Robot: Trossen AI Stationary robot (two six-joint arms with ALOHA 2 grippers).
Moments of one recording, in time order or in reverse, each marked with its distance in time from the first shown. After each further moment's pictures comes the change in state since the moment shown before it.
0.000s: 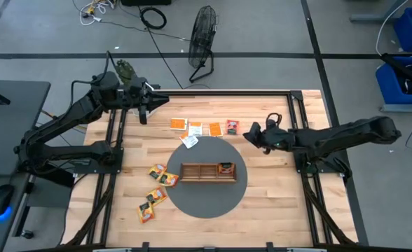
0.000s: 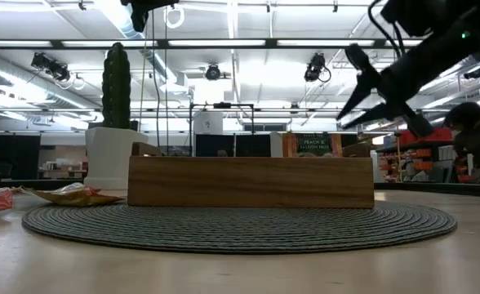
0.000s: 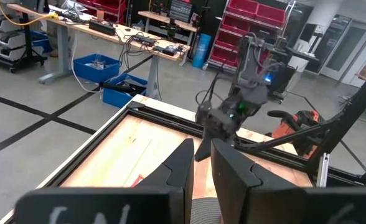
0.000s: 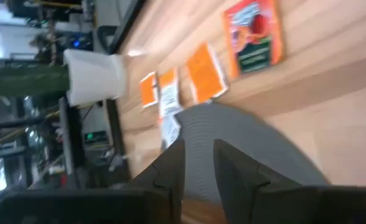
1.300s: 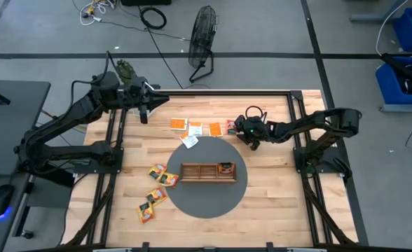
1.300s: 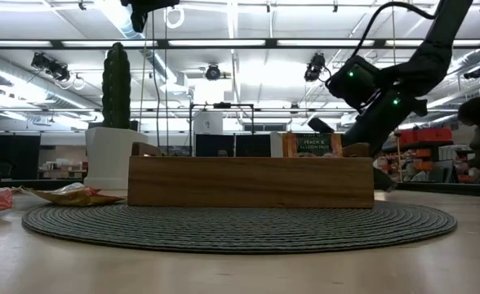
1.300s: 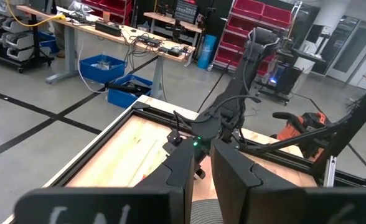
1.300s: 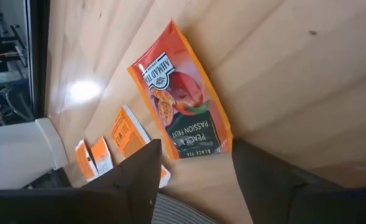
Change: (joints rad) left arm 0.000 0.001 0.000 0.000 -0.023 -0.001; right arm -0.308 0.566 0.065 0.313 -0.234 0.081
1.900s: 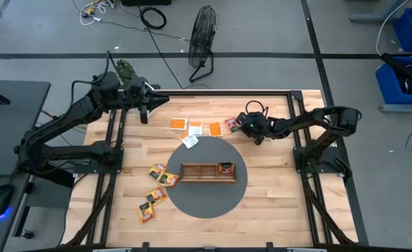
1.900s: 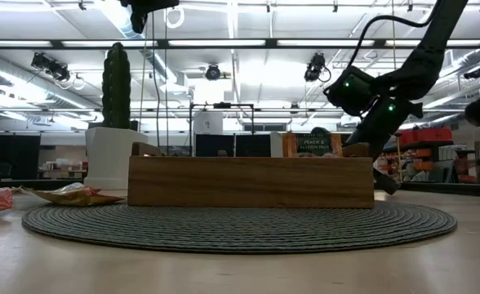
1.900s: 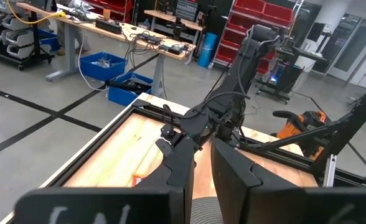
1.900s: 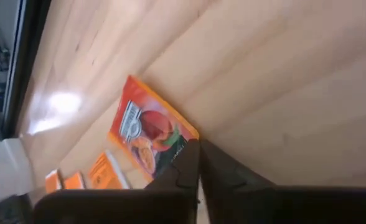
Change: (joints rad) left arm 0.000 0.000 0.000 -0.010 -0.001 0.000; right arm -0.091 0.011 0.011 -0.062 0.026 -0.183
